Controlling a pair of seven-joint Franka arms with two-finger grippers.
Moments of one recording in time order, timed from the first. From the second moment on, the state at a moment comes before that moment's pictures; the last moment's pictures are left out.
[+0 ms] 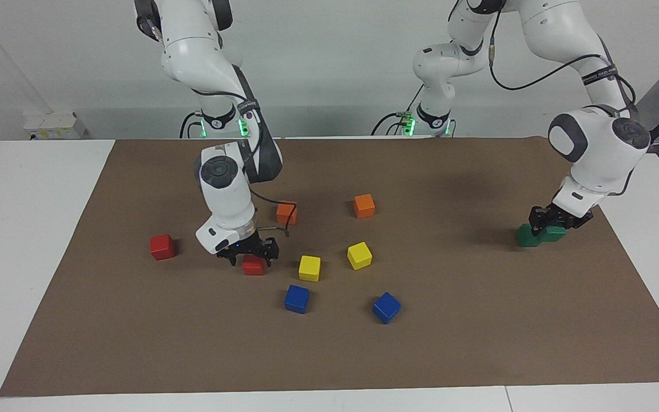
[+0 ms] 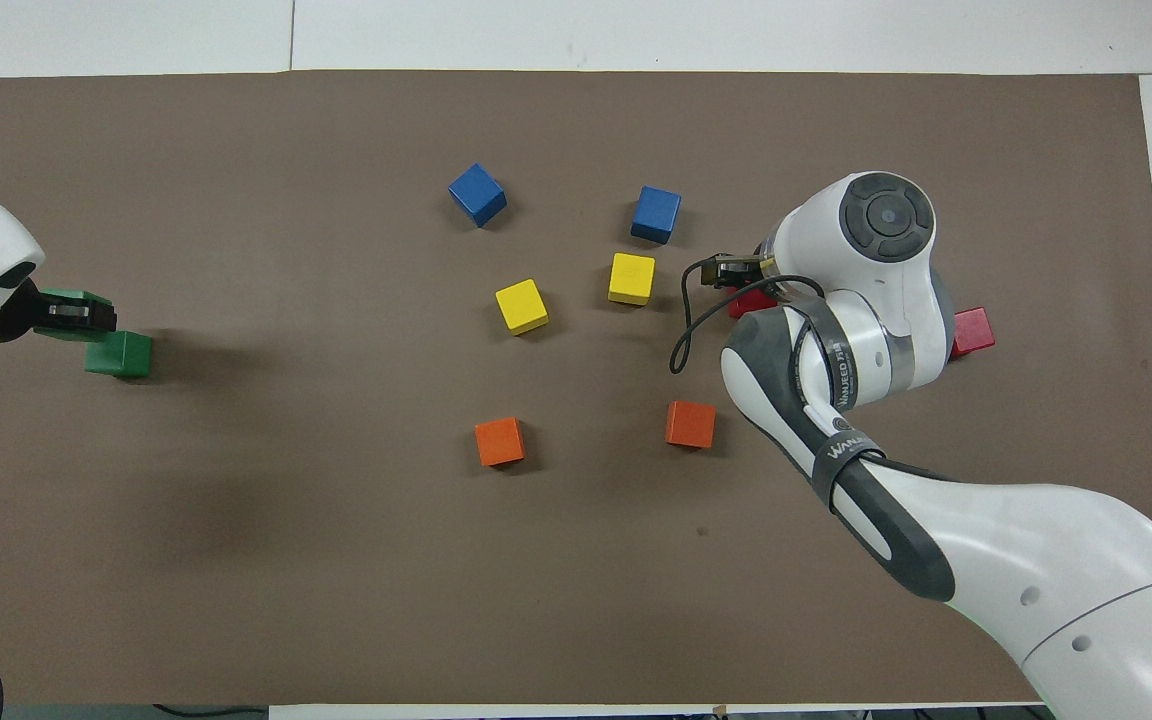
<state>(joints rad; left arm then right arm) 0.15 0.19 0.02 -1.98 0.01 2.24 0.30 0.30 0.42 -0.03 -1.84 0.01 2.37 0.35</state>
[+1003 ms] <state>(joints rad) 0.17 0.15 0.01 -2.12 0.01 2.38 0.26 0.27 0.40 -0.04 -1.78 0.01 2.26 0.32</state>
